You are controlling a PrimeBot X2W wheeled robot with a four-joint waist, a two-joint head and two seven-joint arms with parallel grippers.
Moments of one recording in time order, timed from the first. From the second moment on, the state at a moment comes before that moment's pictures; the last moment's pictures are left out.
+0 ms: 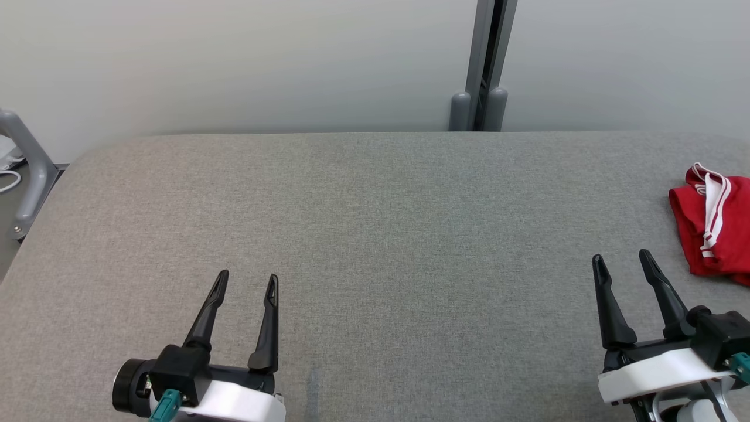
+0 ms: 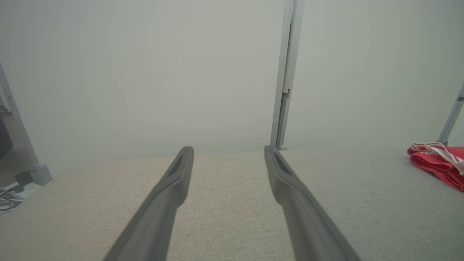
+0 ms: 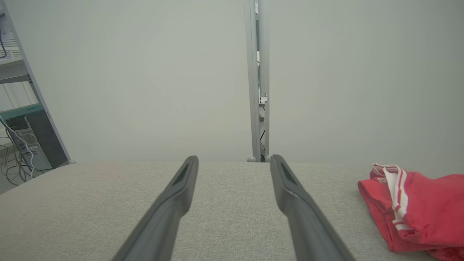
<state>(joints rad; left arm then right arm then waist) 0.00 0.05 -0.17 0.10 -0.16 0.04 -0.26 -0.07 -0.11 0.04 0.17 0.22 0.13 -0.26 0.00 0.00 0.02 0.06</state>
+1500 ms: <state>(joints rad) 0.02 0.05 -0.15 0.15 -0.22 -0.02 -0.26 -0.07 -0.11 0.06 0.18 0.21 0.13 -0.26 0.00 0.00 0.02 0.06</state>
